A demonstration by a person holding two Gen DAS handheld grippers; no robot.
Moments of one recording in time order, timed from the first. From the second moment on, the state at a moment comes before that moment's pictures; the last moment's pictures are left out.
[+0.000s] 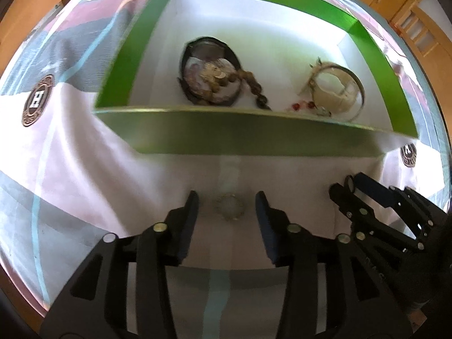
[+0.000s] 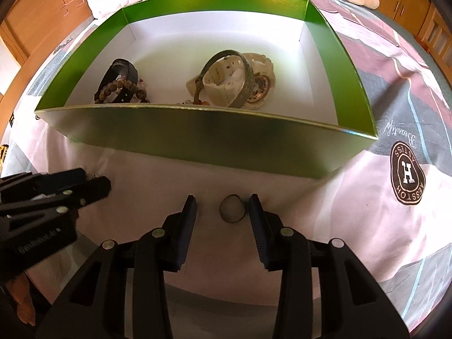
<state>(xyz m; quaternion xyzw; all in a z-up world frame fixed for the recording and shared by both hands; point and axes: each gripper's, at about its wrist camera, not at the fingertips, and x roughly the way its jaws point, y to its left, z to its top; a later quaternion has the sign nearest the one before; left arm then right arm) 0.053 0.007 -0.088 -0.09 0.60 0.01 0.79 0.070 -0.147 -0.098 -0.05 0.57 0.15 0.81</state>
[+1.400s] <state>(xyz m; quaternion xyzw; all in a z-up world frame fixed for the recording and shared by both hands) 0.044 -0.011 -0.079 -0.01 0.58 0.02 0.81 0.050 -0.133 -0.075 -0.07 0.53 0.17 0.83</state>
